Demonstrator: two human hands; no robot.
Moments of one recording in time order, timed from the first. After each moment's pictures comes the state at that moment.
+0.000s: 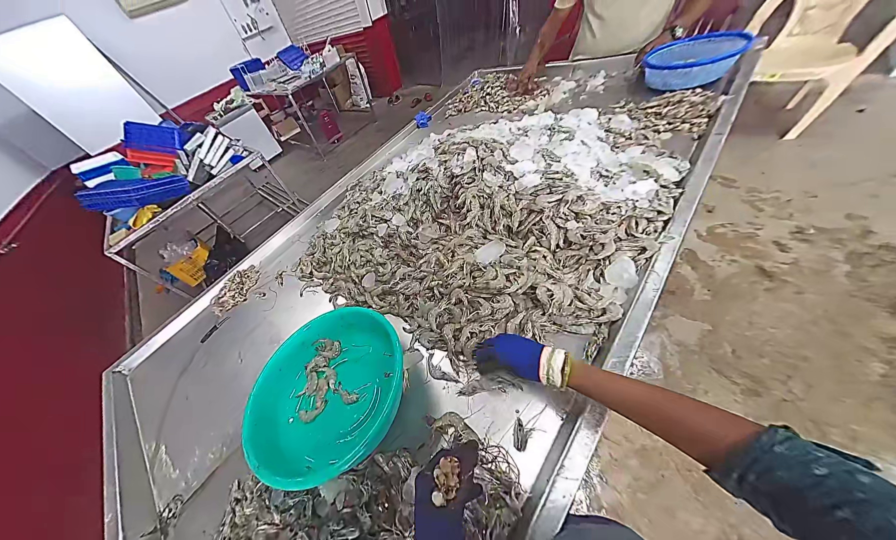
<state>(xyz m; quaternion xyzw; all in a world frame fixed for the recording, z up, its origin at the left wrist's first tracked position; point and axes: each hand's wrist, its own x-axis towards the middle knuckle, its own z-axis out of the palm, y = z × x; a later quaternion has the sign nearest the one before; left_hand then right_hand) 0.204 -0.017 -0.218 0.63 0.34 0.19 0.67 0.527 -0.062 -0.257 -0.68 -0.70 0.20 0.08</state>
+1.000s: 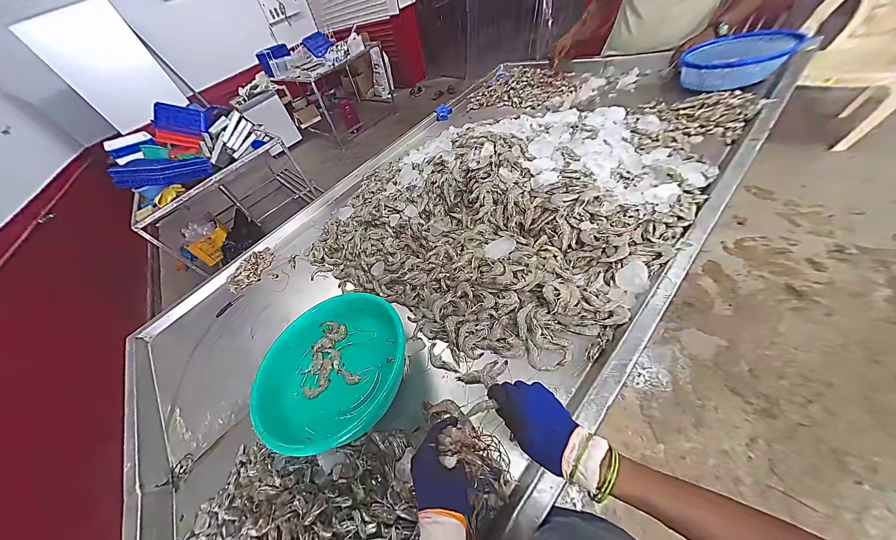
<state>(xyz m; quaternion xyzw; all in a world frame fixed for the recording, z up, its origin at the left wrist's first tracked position) 0.233 -0.038 -0.198 0.79 0.46 0.12 0.39 0.399 -0.112 -0.172 -0.83 -0.47 0.29 0.01</state>
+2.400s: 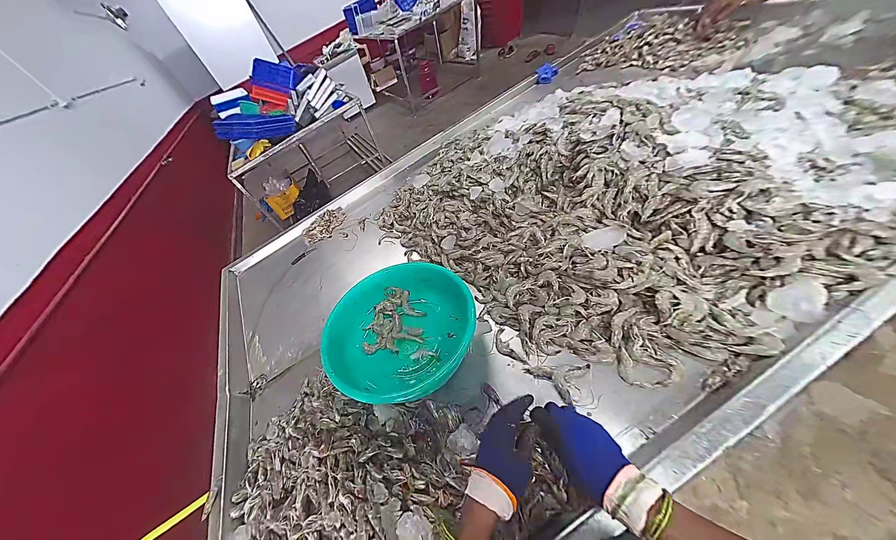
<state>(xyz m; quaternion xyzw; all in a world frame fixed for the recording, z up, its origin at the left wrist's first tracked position) 0.231 -0.008 -0.223 0.79 0.29 0.09 0.53 0.357 -0.085 -0.215 -0.82 -0.47 0.34 -0.02</state>
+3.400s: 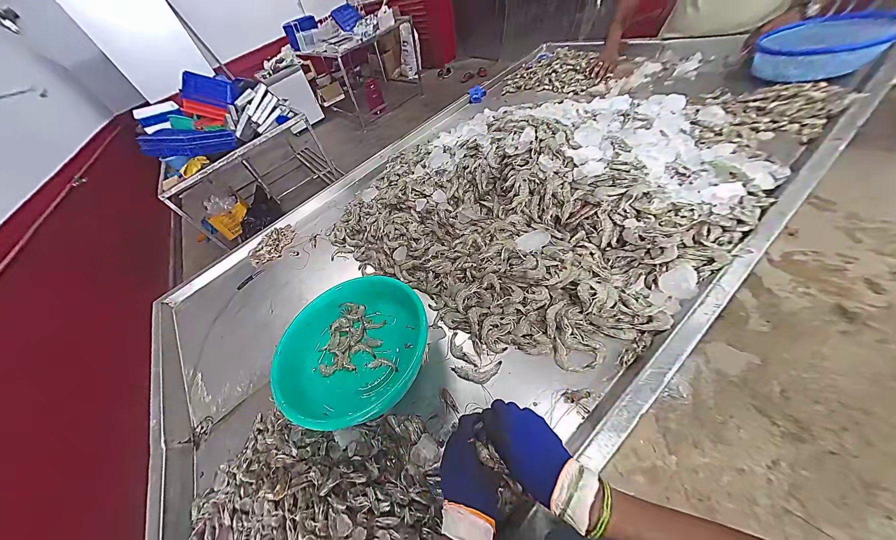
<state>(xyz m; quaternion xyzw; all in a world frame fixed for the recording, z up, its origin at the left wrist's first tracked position) 0.234 -0.035 -0.205 0.81 0.43 -0.01 0.40 0.344 -0.086 -0.183 -0.81 -0.50 0.32 -0.01</state>
